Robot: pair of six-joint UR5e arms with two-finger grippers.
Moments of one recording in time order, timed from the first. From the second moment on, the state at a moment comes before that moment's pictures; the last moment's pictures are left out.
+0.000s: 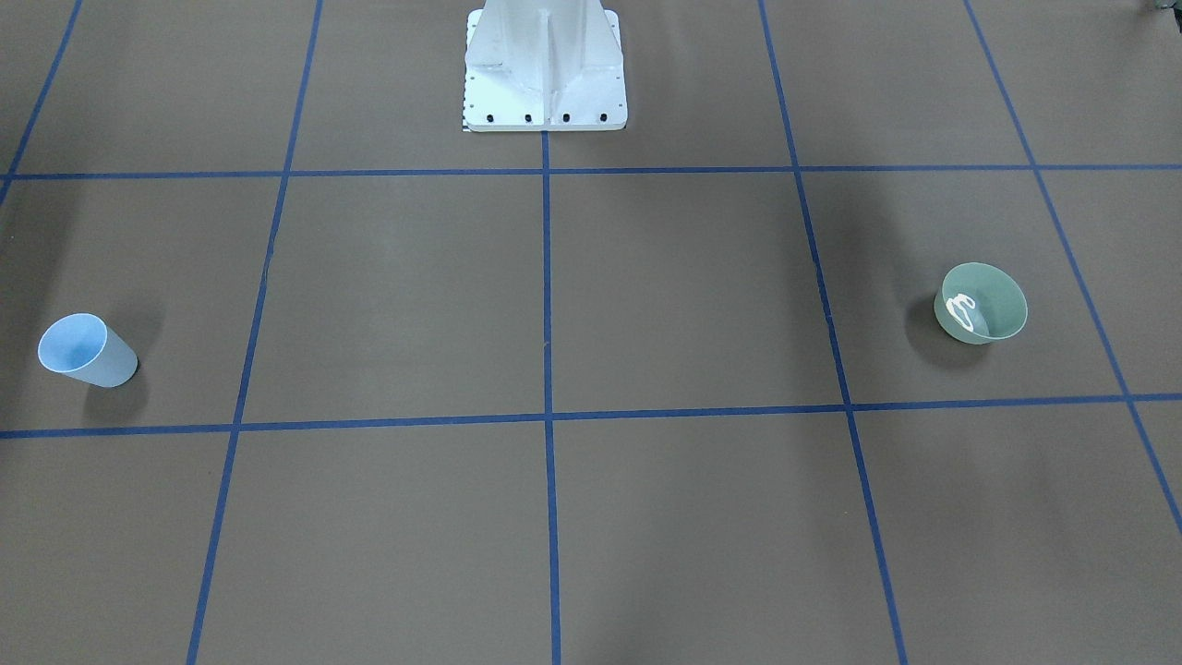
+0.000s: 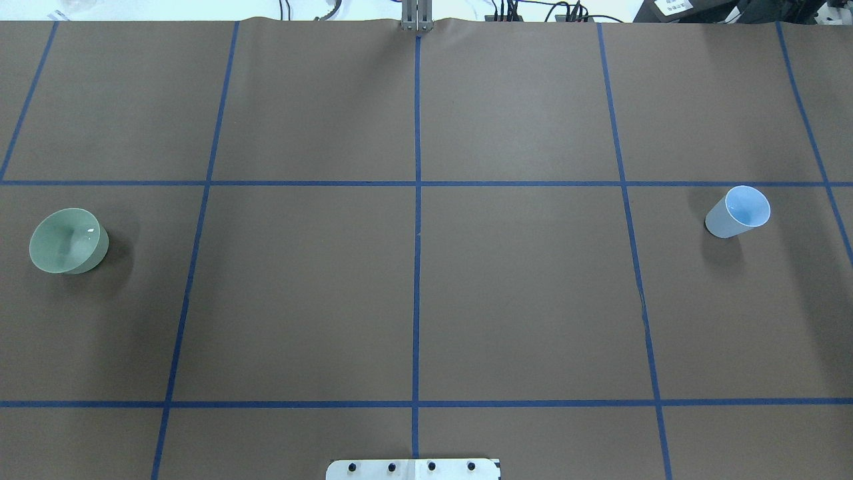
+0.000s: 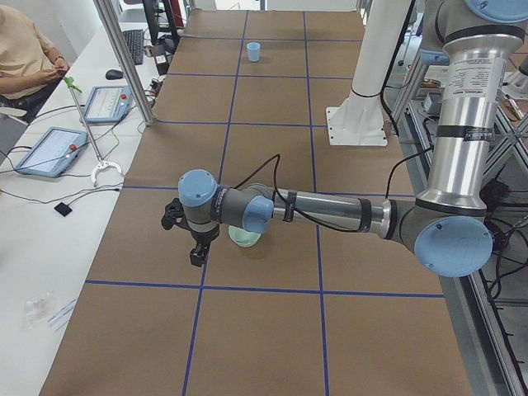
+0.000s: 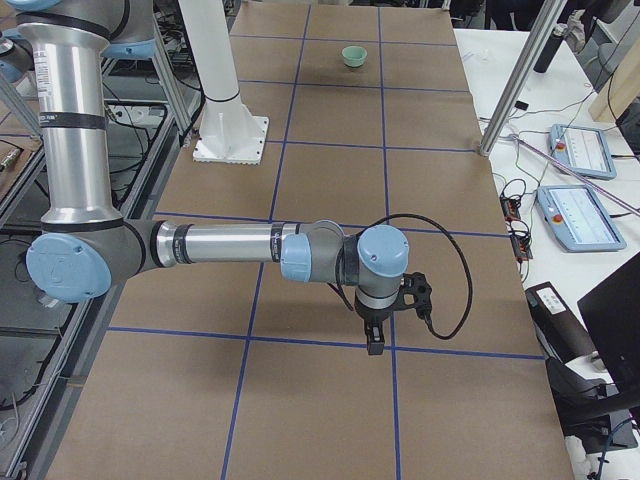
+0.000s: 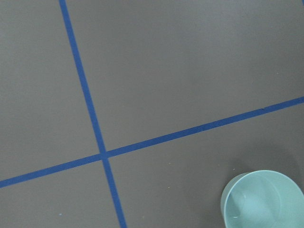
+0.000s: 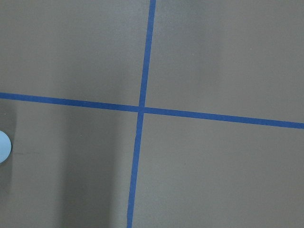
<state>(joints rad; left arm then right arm) -1.50 -1.65 -1.59 -1.67 -2.36 0.09 1.63 -1.55 1.62 -1.64 2.32 -0.13</state>
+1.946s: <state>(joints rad) -1.63 -1.68 -1.59 -1.53 -2.34 0.26 1.63 -1.55 1.62 -1.64 2.32 -0.13</state>
